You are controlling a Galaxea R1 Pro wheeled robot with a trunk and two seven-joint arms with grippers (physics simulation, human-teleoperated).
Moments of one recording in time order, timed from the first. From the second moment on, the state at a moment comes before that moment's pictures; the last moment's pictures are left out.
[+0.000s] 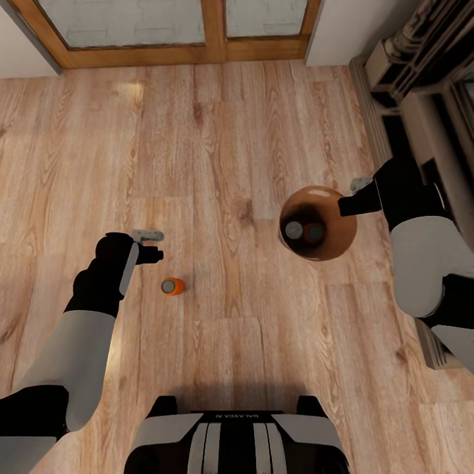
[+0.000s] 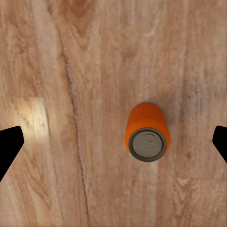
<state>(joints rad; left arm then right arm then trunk) -1.06 0.02 0.04 -1.07 -0.07 1.05 0.07 -1.56 -0.11 -0.24 -0.63 0.87 1.05 0.73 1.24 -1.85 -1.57</state>
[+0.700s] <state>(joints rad) -1.06 0.02 0.04 -1.06 -0.07 1.05 0.08 -1.77 -0.11 -0.23 -0.52 0.89 1.04 0.74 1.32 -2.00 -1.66</state>
